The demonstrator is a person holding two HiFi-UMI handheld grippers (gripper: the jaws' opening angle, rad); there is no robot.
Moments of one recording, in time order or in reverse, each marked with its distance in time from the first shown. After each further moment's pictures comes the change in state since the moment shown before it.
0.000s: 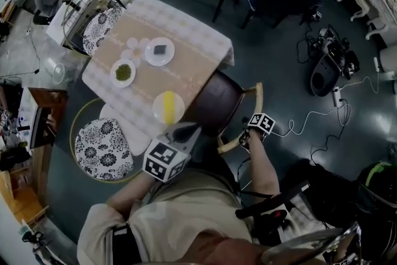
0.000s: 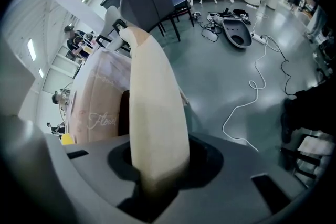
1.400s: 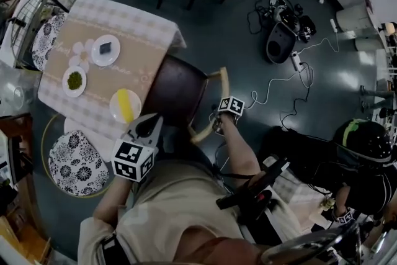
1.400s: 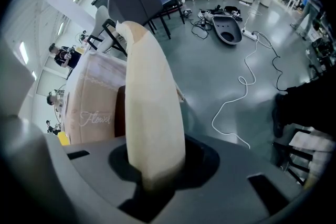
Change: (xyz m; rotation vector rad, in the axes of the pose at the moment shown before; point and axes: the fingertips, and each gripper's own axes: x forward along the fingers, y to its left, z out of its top) left arm 0.015 -0.005 0.007 -0.019 -0.008 -0.018; right arm -0.023 -0.055 -0.011 0.042 0.039 -0.057
